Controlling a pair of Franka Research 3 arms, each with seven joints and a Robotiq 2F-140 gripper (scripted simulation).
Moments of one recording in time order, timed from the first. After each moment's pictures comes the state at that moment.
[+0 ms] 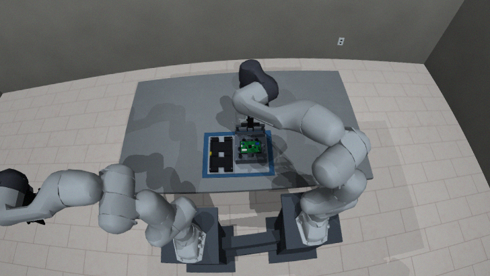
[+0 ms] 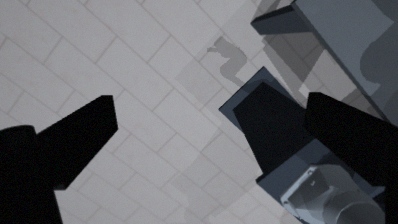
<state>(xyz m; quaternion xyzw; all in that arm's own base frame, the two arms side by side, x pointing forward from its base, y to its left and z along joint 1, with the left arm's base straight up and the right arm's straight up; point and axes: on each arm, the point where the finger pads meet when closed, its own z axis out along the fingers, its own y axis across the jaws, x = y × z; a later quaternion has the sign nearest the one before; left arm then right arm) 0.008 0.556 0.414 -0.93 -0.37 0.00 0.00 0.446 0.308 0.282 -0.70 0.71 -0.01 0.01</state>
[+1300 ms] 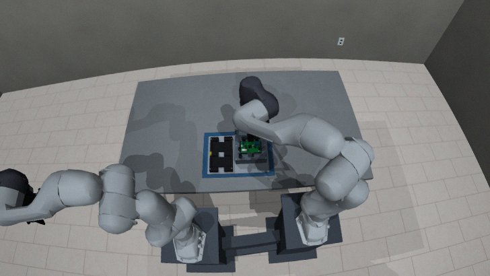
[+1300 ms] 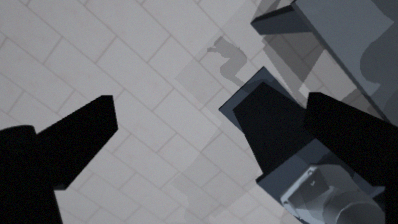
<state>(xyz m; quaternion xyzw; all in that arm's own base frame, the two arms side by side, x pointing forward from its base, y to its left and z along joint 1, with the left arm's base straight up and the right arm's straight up) 0.008 0.556 0.414 -0.93 -0.37 0.00 0.00 0.390 0.309 0.240 -0.70 0.71 0.00 0.00</state>
